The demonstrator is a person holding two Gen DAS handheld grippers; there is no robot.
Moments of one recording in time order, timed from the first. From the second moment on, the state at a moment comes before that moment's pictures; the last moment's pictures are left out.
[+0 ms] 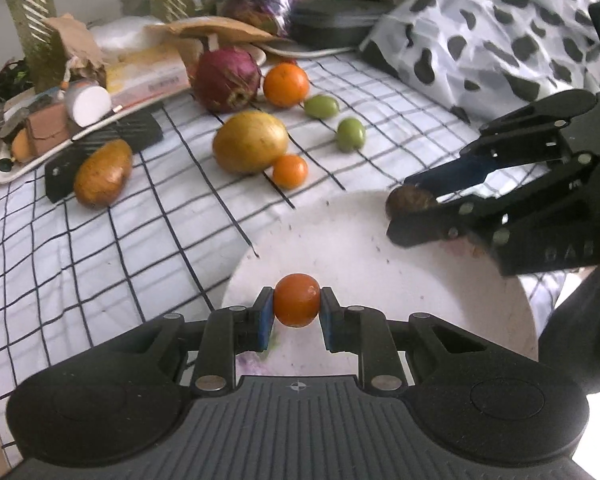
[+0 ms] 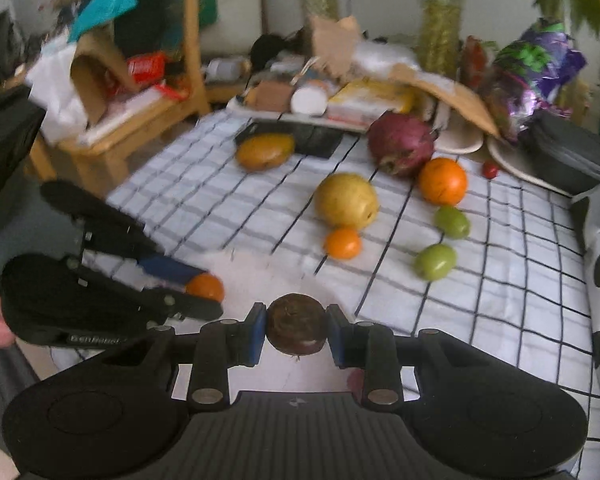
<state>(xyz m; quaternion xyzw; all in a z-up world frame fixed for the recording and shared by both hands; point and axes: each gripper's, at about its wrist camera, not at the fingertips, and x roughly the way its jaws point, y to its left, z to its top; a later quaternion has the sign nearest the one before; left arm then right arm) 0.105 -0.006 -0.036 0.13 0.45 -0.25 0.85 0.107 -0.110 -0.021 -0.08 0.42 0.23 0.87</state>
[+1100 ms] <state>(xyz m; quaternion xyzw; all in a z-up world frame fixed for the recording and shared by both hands) 0.043 0.010 -0.003 0.13 0.40 -0.20 0.89 0.042 -0.110 -0.022 -0.15 0.41 0.14 0.89</state>
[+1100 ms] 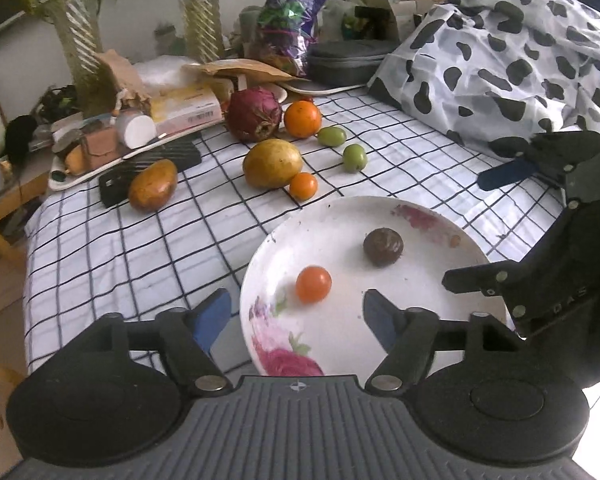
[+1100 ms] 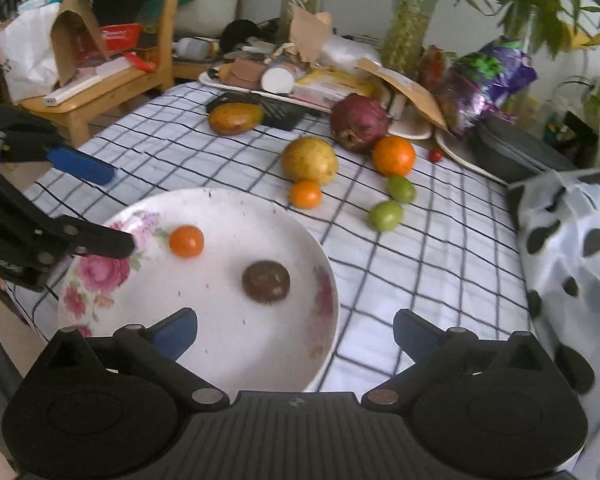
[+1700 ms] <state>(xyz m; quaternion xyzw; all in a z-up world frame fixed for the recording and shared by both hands) 0.019 0.011 0.000 0.12 0.39 -0.17 0.90 0.034 -0.116 -0.018 -0.12 0.40 0.09 0.90</state>
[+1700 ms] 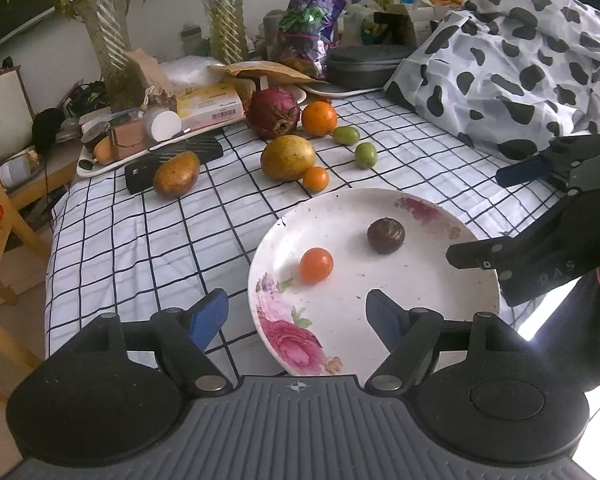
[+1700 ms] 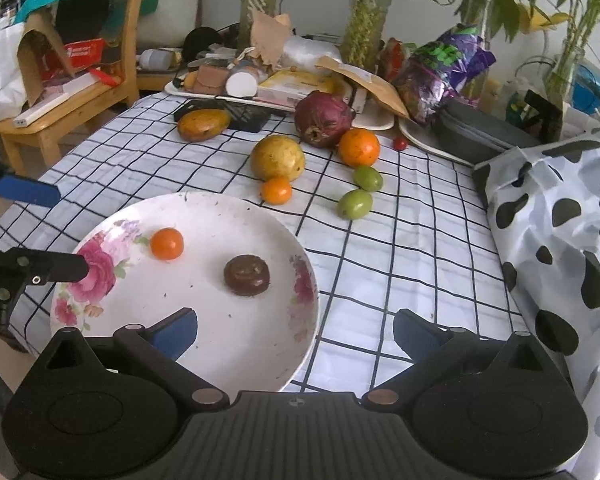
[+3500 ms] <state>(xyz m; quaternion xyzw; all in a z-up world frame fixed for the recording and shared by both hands) 0.077 0.031 0.015 0.12 0.34 -0.12 0.92 0.084 -0.138 -0.011 -0.10 0.36 0.03 0.93</state>
